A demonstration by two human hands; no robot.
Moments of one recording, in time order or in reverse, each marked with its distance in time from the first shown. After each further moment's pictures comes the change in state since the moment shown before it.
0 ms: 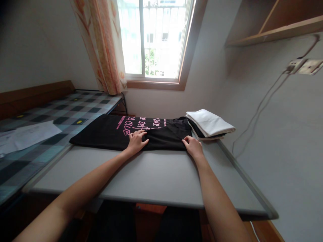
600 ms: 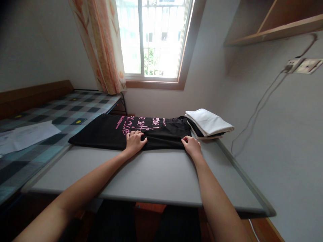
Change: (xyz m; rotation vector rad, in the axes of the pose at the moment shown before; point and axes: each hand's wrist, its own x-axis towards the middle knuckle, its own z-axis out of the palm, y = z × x) left_hand -0.003 -0.001 0.003 0.068 0.027 -0.054; right_hand 0.001 0.000 0.005 -0.009 -0.005 0.042
